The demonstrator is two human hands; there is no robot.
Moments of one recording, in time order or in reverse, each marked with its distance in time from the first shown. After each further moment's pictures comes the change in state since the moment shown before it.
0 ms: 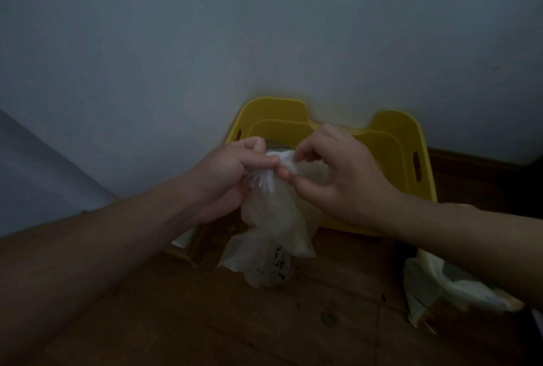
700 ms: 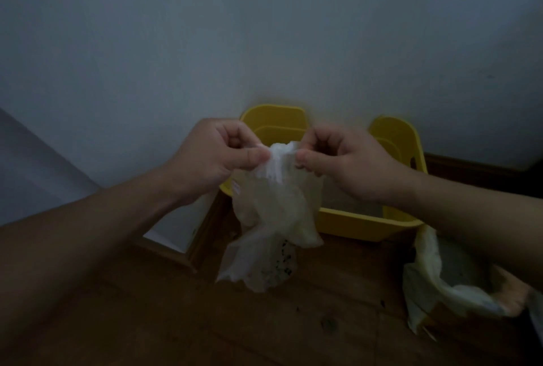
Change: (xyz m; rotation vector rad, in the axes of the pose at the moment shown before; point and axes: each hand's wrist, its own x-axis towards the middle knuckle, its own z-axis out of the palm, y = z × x) left_hand -0.007 0.024 -0.007 0.562 0.199 0.380; right_hand 0.024 0.003 -0.027 0.475 -0.236 0.329
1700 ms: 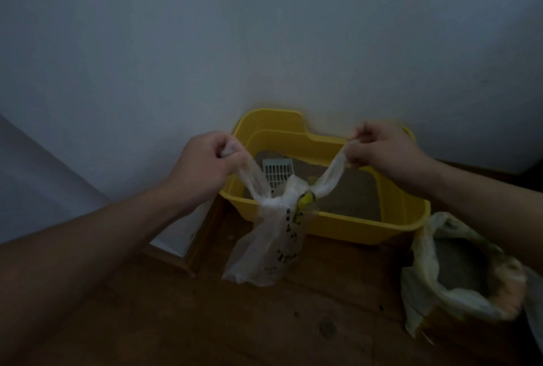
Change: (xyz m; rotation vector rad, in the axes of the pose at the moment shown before) left_hand 0.011 -0.043 -0.011 0.357 0.267 -0.099; right_hand 0.002 0.052 -0.043 0.125 0.252 0.422
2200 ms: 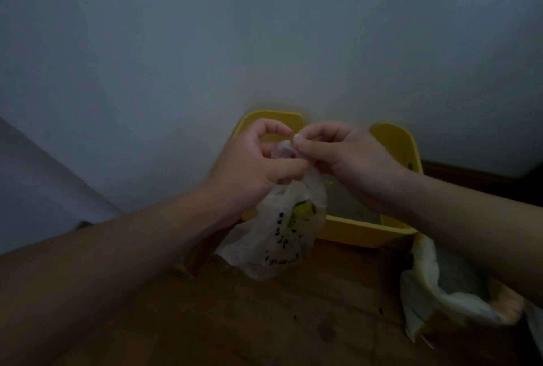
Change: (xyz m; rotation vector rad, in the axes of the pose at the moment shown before) left_hand -0.028 0.064 0.029 -0.467 -0.250 -0.034; right_hand -0.035 -0.052 0.051 0.368 -0.208 -0.039
